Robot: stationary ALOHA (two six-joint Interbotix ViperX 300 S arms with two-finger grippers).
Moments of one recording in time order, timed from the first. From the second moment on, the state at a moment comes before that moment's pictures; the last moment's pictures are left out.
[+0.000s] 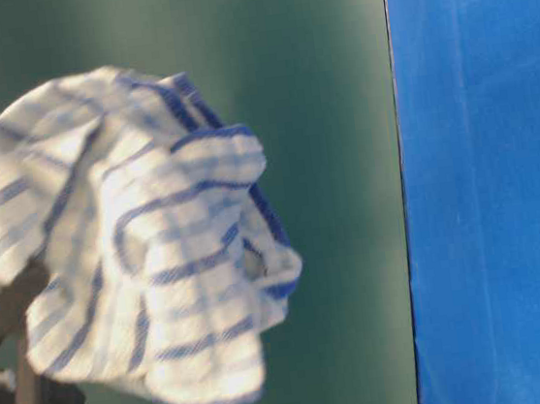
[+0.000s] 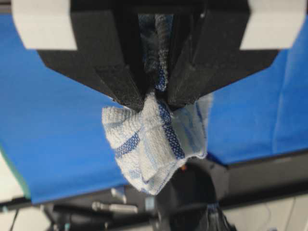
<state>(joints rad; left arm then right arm) -0.10 -0.35 0.65 -0.02 -0.21 0.17 -0.01 -0.90 1.15 0.00 -0.19 0.00</state>
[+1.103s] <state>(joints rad) -0.10 -0.36 0.67 -0.02 -0.25 0.16 0.02 -0.30 0.79 -0.01 -0.40 0.01</state>
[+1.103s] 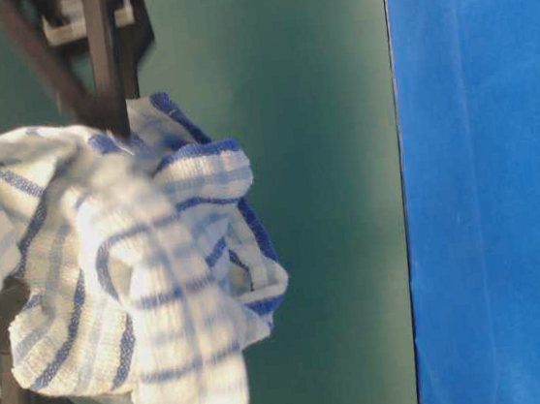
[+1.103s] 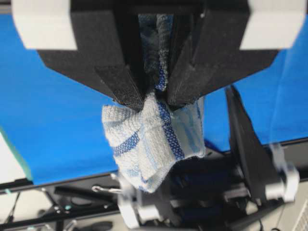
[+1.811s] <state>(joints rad) -0.10 -0.35 0.67 -0.02 -0.25 0.16 0.03 -0.09 0.58 -0.01 -0.36 -0.01</state>
